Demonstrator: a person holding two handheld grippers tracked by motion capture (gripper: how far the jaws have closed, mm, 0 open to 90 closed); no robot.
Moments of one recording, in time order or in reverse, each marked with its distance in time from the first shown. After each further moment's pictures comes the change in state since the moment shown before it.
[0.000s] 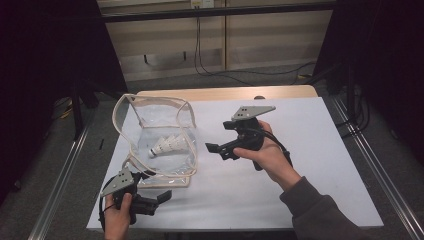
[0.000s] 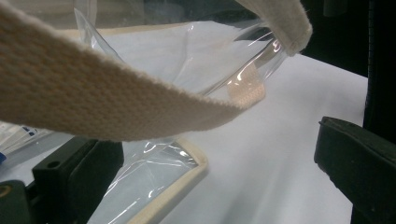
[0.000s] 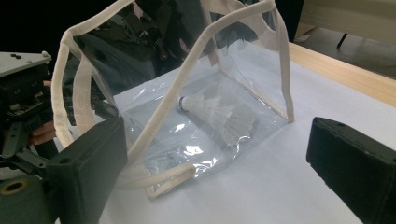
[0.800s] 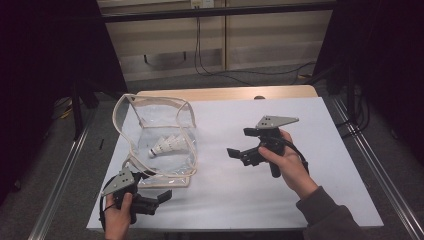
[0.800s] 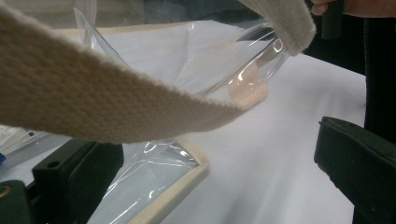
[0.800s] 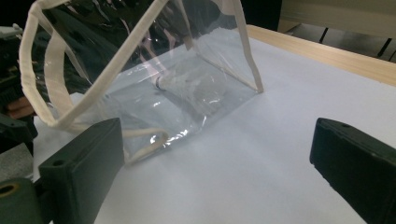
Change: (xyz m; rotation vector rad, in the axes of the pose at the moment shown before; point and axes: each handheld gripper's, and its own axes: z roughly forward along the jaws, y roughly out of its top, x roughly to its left) left arm 0.001 0.000 0.001 0.007 -0.010 0.006; right arm -0.029 -0.046 -0.029 -0.025 -0.043 0.040
